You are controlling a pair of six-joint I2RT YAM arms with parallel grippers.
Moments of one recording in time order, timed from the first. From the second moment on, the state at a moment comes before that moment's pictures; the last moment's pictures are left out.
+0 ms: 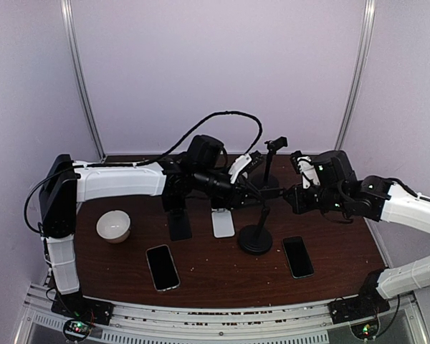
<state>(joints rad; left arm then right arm) -0.93 1.96 1.55 -0.07 0.59 0.02 0.75 1.11 0.90 -0.41 0.18 0.35</state>
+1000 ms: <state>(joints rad) -0.93 1.96 1.55 -0.05 0.59 0.02 0.75 1.13 0.92 -0.45 0.20 0.37</state>
